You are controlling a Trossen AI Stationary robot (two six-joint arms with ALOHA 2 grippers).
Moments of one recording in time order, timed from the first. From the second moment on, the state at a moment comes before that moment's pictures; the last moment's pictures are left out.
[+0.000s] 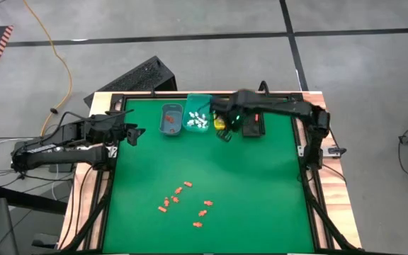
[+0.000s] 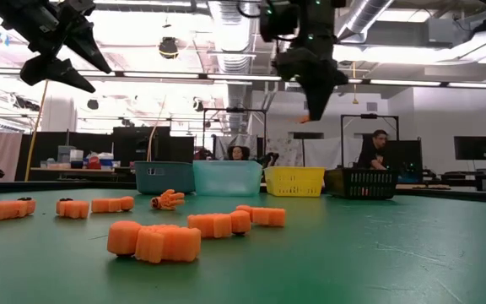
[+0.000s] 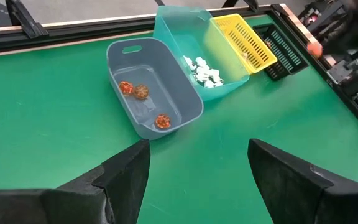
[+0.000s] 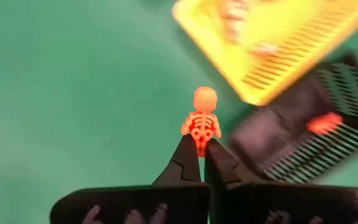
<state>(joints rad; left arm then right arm) 0.24 0.47 0.66 -0.73 -0.32 -0.74 -0.29 1.80 1.73 -1.36 0.10 0.39</state>
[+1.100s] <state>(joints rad) 0.24 0.47 0.66 -0.73 -0.29 -0.72 -0.61 1.77 1.41 -1.26 0.07 0.35</state>
